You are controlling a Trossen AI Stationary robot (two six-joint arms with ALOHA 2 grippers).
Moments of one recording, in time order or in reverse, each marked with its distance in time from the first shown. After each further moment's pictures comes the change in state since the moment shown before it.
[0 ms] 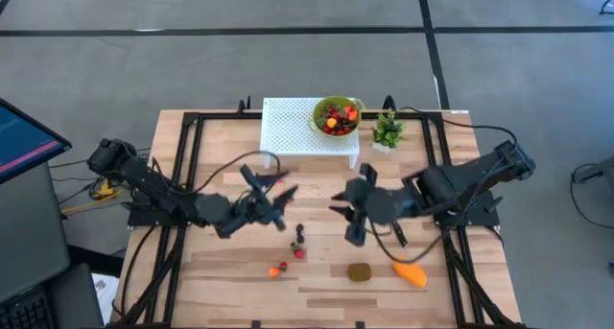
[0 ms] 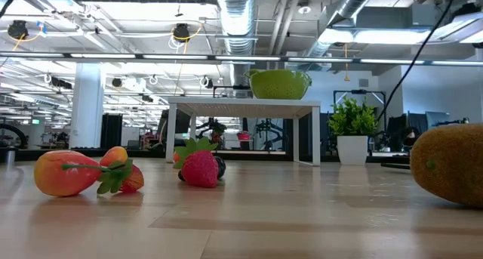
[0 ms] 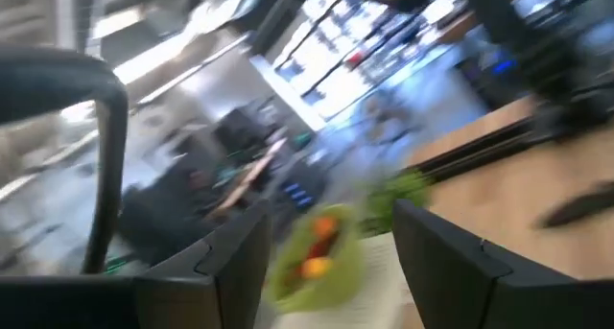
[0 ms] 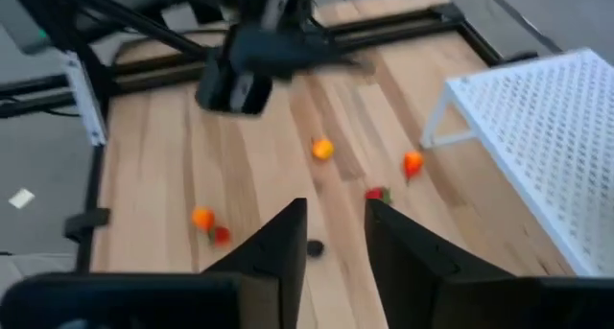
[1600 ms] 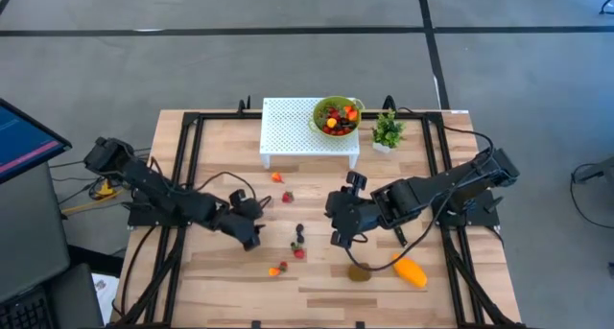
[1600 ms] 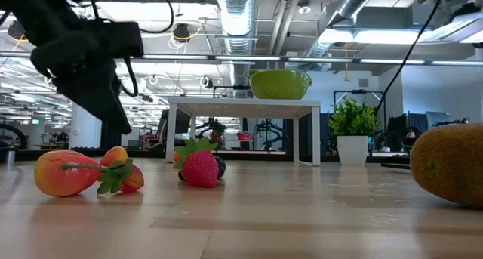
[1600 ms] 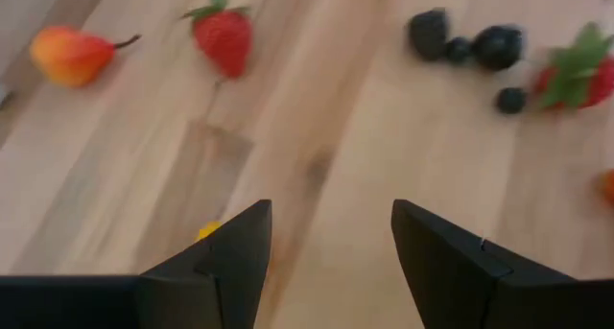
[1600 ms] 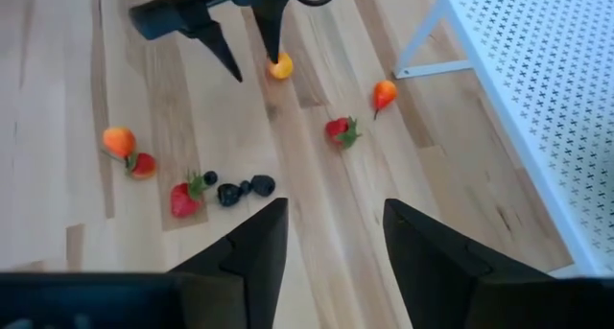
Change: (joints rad) left arm 0.036 -0.043 -0.206 -1.098 0.592 -1.567; right arm -0.021 0.150 -0.001 -0.110 0.013 -0.020
